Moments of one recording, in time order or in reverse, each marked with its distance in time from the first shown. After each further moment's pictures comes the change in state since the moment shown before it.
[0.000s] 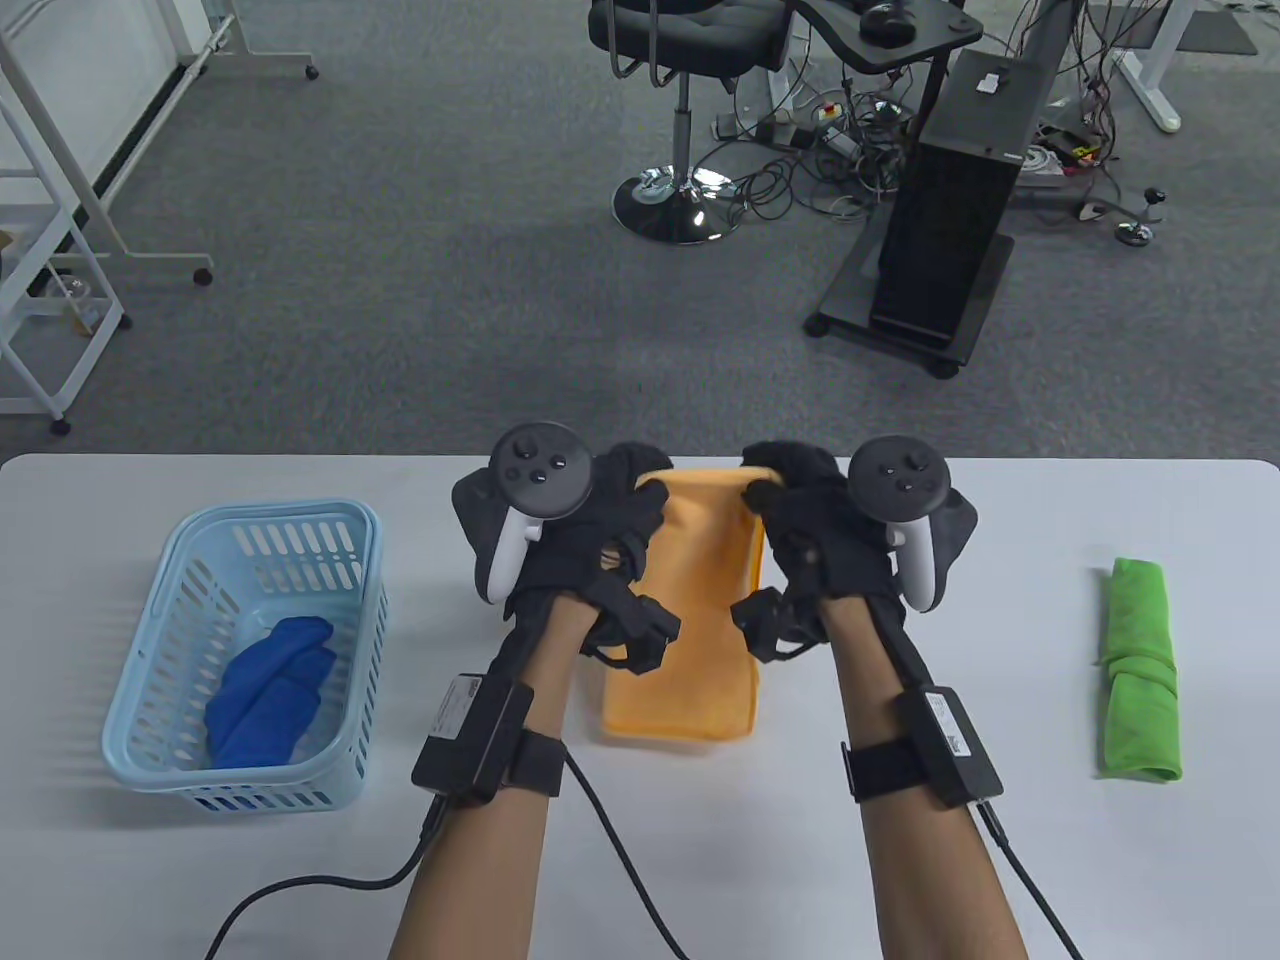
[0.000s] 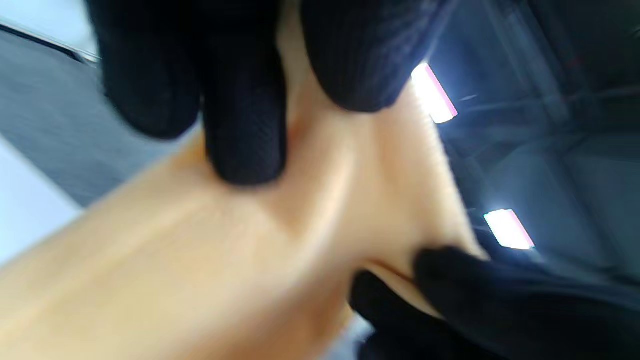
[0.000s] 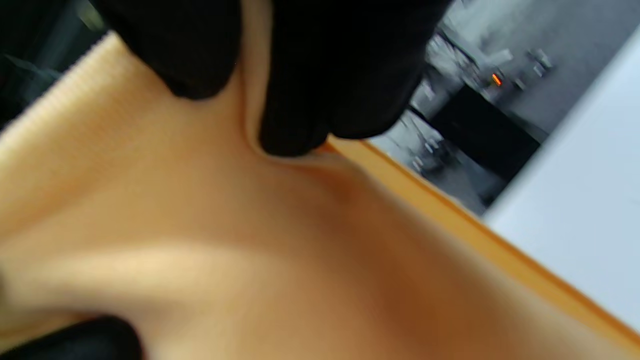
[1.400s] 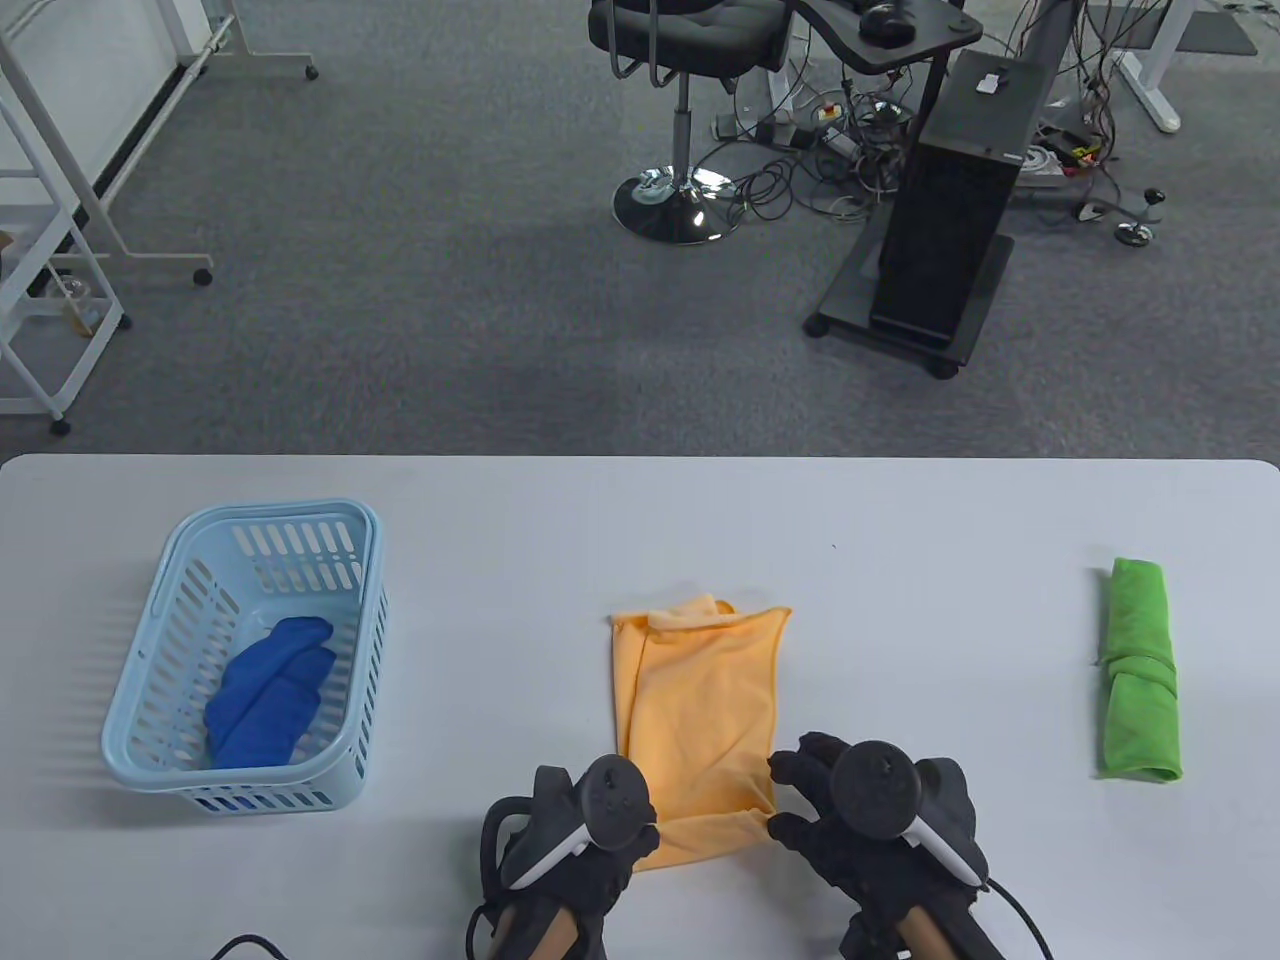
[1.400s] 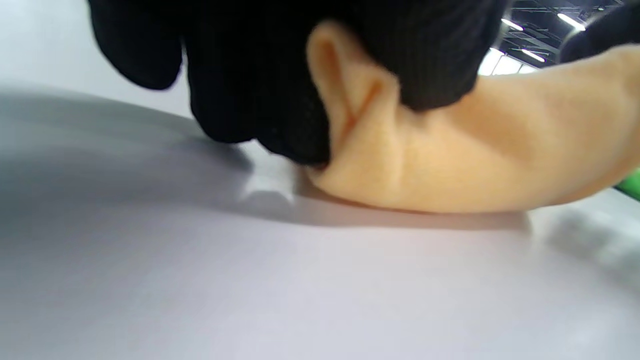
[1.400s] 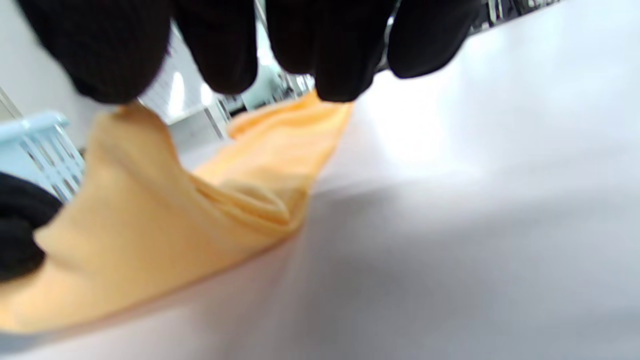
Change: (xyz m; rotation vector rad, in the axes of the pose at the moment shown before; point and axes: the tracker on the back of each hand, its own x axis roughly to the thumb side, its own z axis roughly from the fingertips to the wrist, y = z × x) left_hand -0.147 -0.139 0.182 -0.447 0.086 -0.631; right_hand -0.157 0.033 0.184 0.459 -0.133 0.531
